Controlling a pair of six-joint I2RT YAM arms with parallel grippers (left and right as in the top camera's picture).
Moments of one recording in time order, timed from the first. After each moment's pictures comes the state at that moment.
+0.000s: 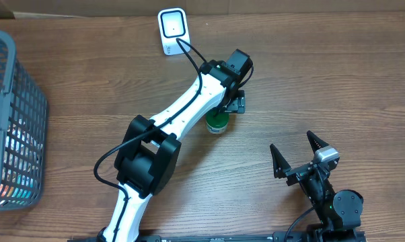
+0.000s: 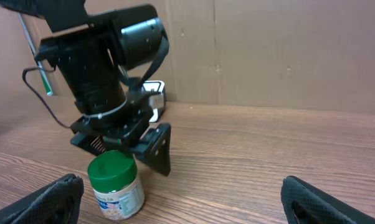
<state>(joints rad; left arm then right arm) -0.64 2.23 1.87 -1.03 -0.11 -0.62 0.09 0.01 0.02 -0.01 -0.28 0.09</state>
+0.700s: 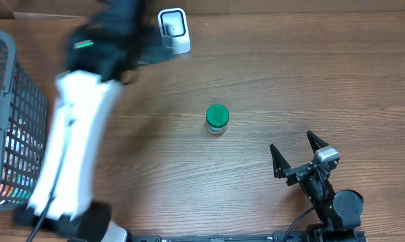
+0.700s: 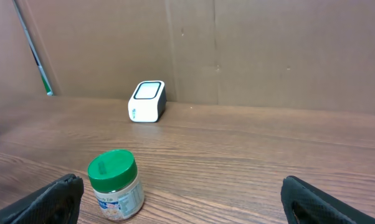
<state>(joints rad) -0.23 1.70 2.11 -1.30 -0.12 -0.45 0.09 0.01 0.02 -0.01 -0.28 0.09</state>
